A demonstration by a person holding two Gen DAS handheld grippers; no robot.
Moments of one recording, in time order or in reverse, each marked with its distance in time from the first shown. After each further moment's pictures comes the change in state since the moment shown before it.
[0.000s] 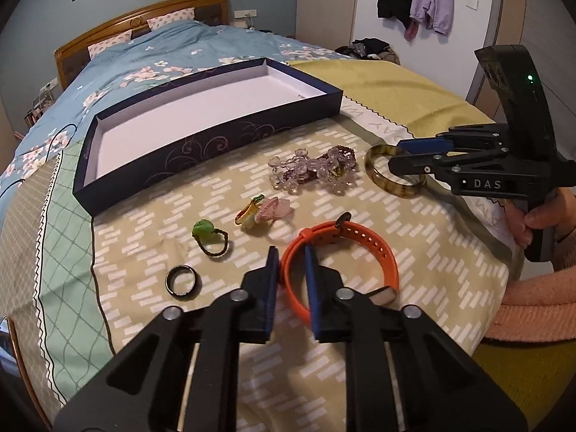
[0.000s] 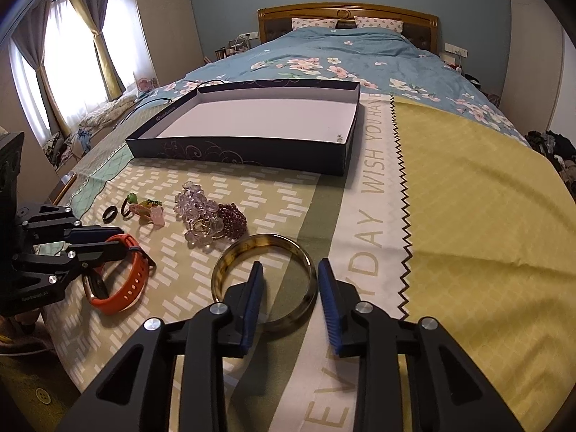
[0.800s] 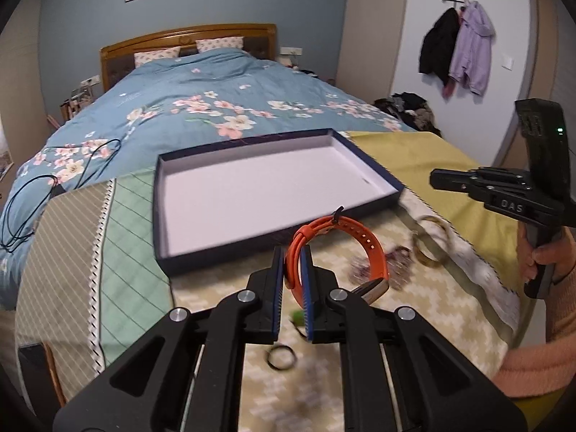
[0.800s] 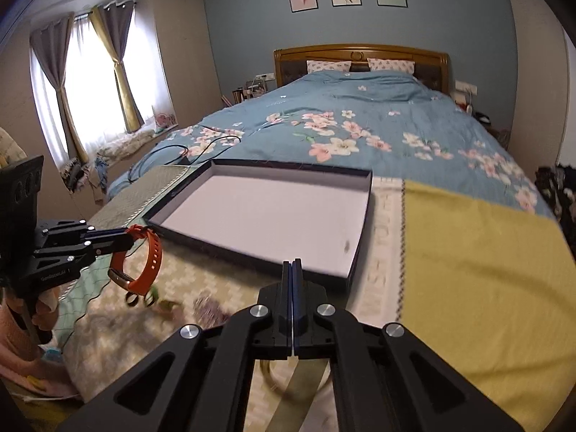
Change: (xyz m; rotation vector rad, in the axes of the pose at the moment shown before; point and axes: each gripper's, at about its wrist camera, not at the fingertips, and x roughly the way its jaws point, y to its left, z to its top) left arm -0.038 0.068 0.050 -0.157 -0.166 0.093; right arm -0.021 -0.004 0.077 -0.039 -0.169 0.063
